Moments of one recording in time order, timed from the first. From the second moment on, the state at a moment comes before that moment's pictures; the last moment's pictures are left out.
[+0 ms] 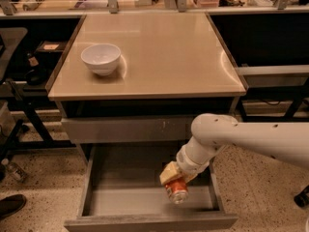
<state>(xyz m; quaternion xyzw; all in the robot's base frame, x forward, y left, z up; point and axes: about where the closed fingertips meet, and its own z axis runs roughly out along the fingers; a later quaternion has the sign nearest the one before) 0.460 -0.083 0.542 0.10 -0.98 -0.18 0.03</state>
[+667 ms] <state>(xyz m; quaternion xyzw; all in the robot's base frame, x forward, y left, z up) 0.464 -0.031 0.514 0.09 -0.97 -0.22 0.01</state>
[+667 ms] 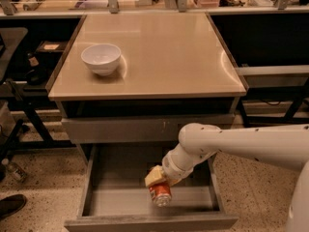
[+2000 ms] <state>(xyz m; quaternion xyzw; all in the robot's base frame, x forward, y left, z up) 0.463 0.010 0.431 0.05 -0.97 -0.26 0.02</state>
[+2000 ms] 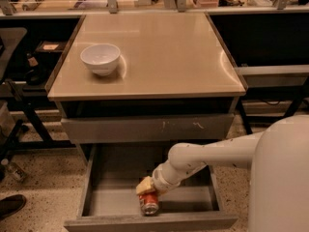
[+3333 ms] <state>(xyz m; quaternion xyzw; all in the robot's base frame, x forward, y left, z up) 0.492 0.025 0.396 0.04 -0.96 -0.28 -0.01</state>
